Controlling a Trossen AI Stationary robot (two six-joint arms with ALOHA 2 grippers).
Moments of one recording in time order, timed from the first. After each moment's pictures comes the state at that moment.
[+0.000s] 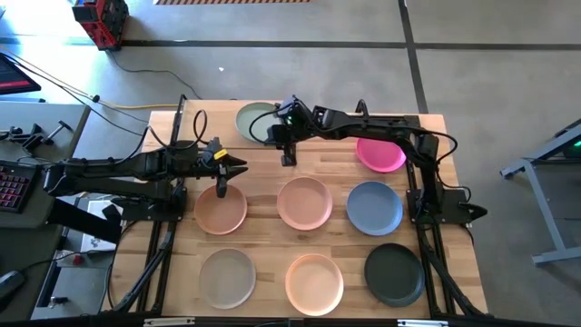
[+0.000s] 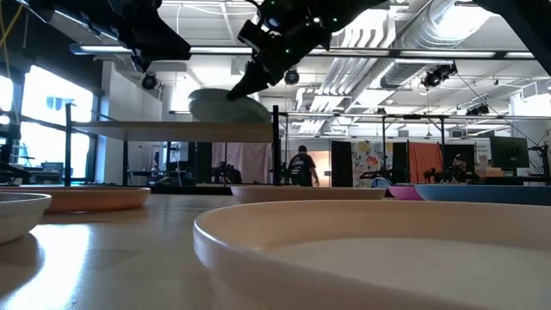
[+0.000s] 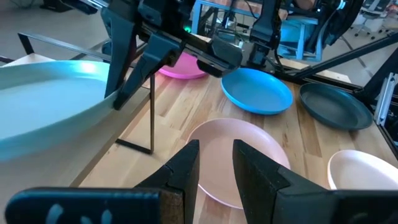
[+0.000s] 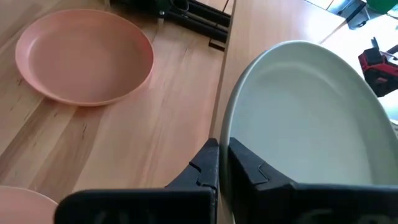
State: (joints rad) left arm 0.14 0.74 0.58 -0.17 -0.08 -0.18; right arm -0.32 2.01 1.76 -0.41 -0.22 -0.57
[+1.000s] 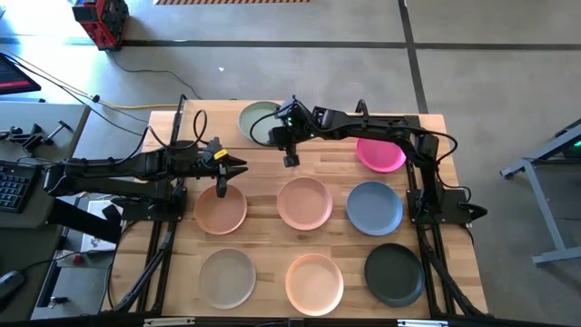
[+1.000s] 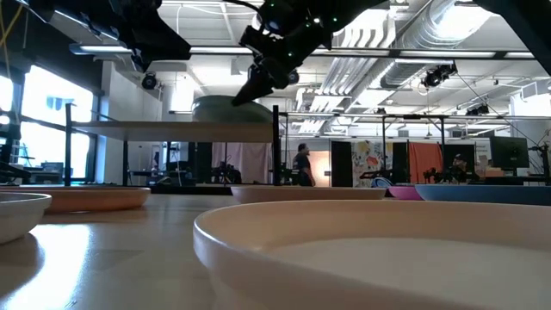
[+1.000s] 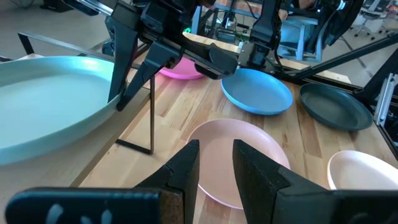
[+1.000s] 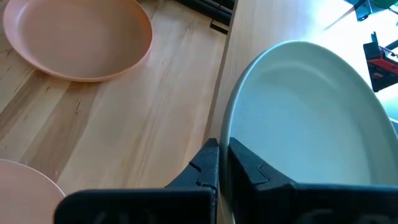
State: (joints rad) left arm 0.14 0.74 0.58 -0.17 -0.08 -0.18; right arm -0.32 2.01 1.76 -0.46 -0.17 -0.63
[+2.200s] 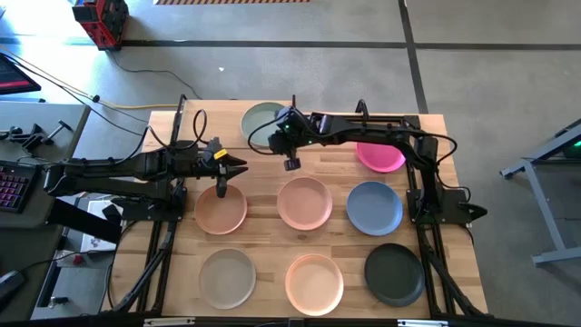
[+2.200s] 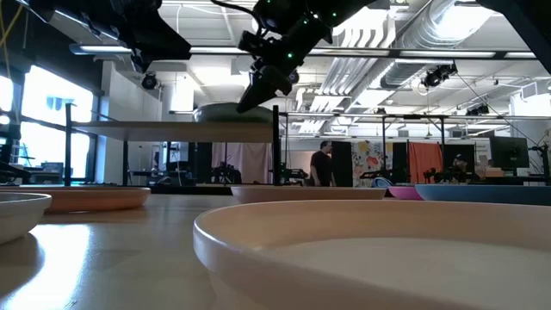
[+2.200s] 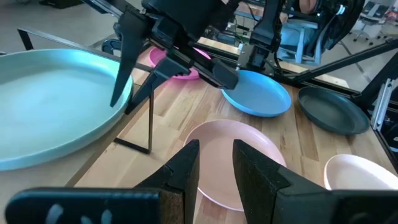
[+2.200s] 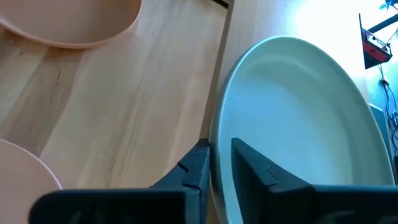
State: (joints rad) left arm 0.14 0.74 0.58 -0.17 -0.08 -0.21; right arm -0.28 2.01 1.76 -0.51 -0.01 -0.66
